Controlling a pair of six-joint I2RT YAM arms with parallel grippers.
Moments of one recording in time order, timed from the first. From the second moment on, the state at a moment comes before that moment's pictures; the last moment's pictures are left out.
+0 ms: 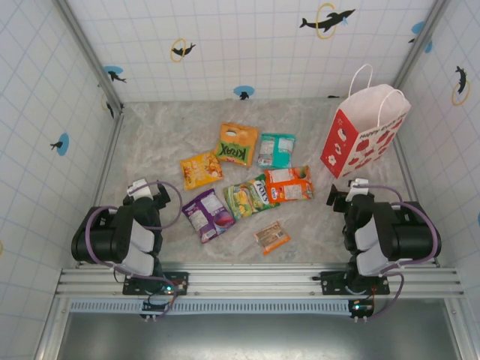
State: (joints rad) left arm -0.02 1.52 0.00 1.25 -0.31 -0.11; right arm 0.05 1.53 0.01 1.14 0.12 0.09
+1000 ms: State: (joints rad) left arm -0.14 1.18 0.56 0.23 -0.17 -0.21; right arm 0.08 0.85 0.30 0.14 0.09 0.26
